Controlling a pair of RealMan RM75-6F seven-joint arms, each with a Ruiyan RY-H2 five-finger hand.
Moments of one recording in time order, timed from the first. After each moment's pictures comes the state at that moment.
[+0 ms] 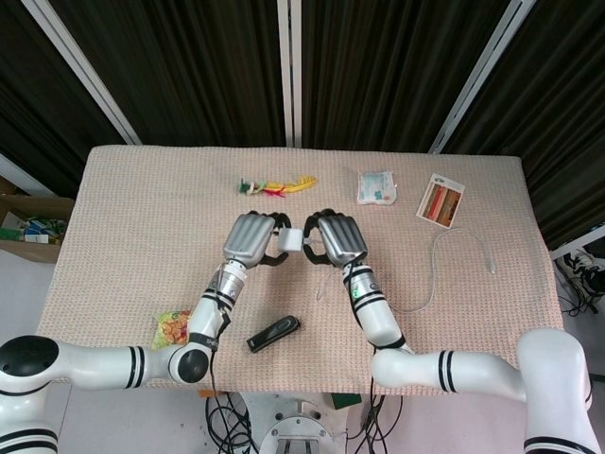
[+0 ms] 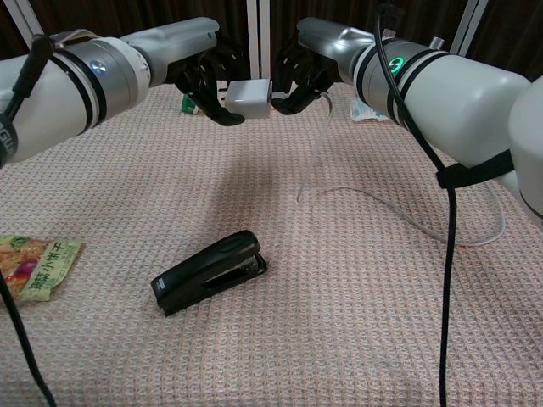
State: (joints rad) left arm -0.93 -1.67 -0.33 -1.61 0.74 1.11 0.55; right arm 0.97 -1.73 0.37 -1.58 -0.67 1.13 -0.54
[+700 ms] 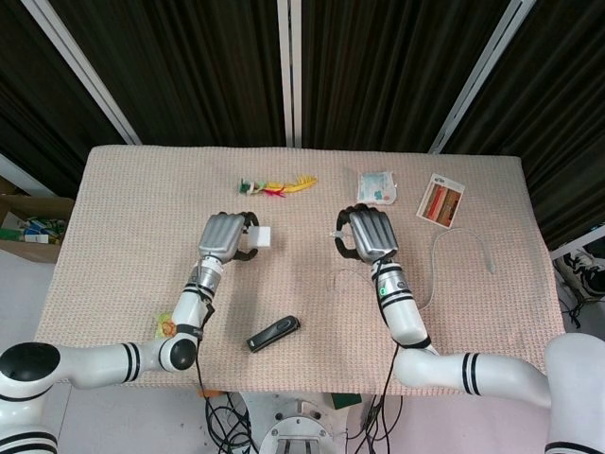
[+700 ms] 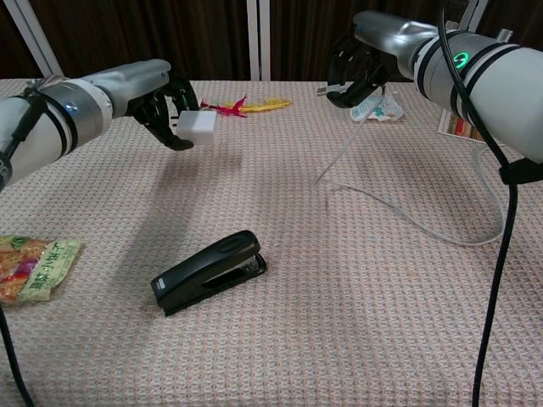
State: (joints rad) left arm -0.88 -1.70 -0.26 -1.38 0.74 1.05 0.45; right arm 0.90 -1.63 0.33 -1.61 -0.69 1.16 -0.55
